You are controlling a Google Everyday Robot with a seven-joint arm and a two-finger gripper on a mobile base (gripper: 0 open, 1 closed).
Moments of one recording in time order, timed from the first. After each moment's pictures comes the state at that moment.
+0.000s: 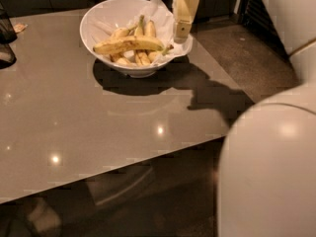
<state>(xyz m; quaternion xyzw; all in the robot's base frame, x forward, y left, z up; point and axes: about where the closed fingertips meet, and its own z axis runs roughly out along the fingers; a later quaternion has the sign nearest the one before) 0.658 -0.059 1.008 -0.71 0.68 -0.04 0.19</state>
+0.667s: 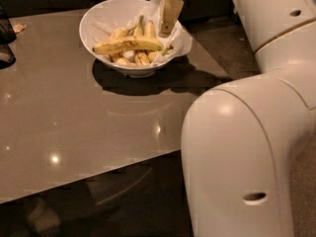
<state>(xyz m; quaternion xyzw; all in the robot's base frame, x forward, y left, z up) 0.700 -0.033 0.995 -0.71 0.67 -0.01 0.21</state>
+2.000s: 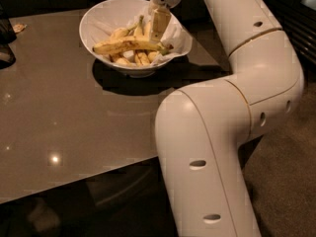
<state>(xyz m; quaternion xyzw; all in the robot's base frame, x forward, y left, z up) 0.736 -0.009 0.951 -0.71 0.68 0.02 0.21</state>
